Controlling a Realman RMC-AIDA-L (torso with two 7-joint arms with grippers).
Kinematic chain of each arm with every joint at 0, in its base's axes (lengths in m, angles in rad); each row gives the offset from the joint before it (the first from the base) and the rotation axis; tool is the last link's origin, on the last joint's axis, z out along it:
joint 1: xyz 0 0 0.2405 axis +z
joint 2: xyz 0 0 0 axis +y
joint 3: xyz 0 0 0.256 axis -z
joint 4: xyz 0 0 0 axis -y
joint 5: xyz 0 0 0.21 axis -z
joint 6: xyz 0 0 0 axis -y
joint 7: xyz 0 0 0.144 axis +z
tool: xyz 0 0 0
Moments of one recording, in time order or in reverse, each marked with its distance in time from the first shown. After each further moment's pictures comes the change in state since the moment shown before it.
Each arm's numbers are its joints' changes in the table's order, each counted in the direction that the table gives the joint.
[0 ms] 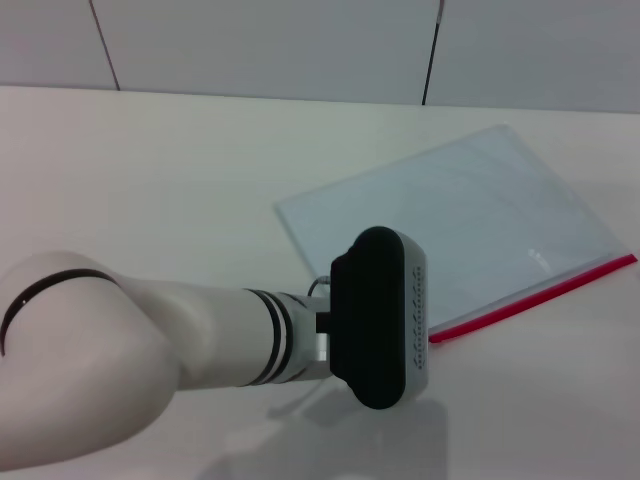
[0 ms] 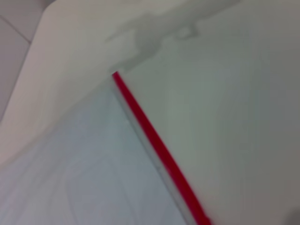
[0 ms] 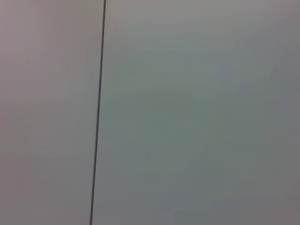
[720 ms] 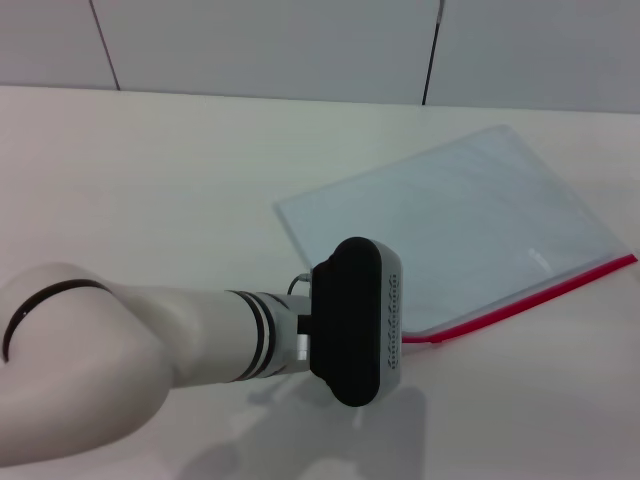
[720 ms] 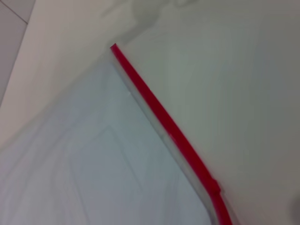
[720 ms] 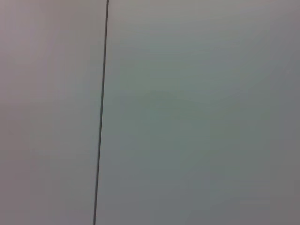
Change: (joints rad) left arm -0.013 0.004 -0.003 0.108 -0.005 0.089 0.053; right arm 0.006 0.000 0.005 0.000 0.000 0.000 0.000
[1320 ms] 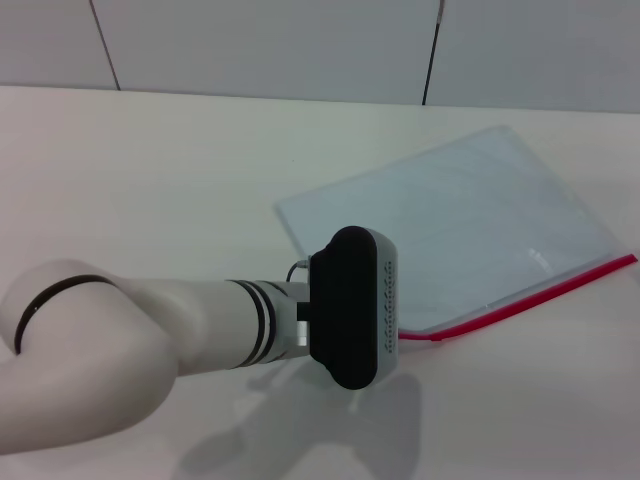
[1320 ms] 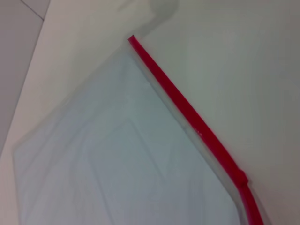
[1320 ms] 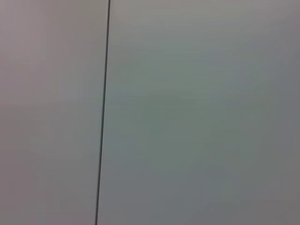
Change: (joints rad) left arm -0.040 -0.003 0.001 0.084 0.013 0.084 0.002; right arm 0.002 0.002 0.000 -0.001 0.000 -0.004 0.000
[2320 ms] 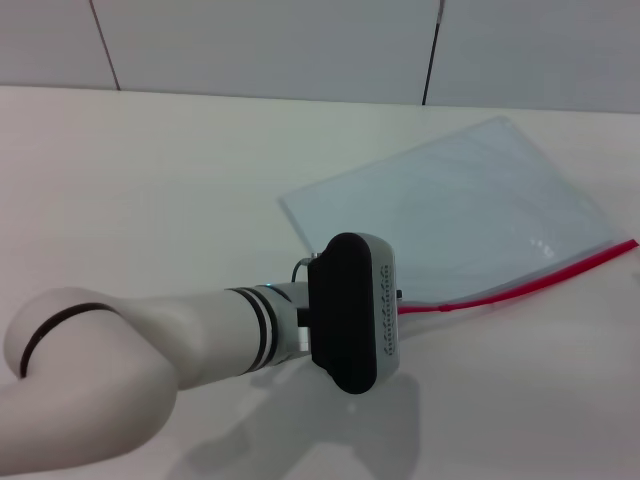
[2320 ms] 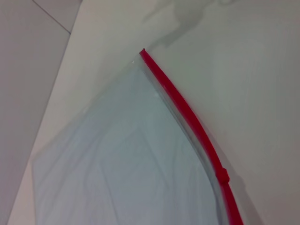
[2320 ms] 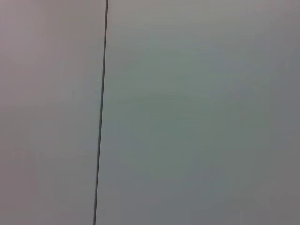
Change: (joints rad) left arm 0.001 -0.002 -0.050 0.073 0.025 0.177 0.000; right arm -0.006 0.000 -0.003 -0.004 0.000 -0.006 0.000
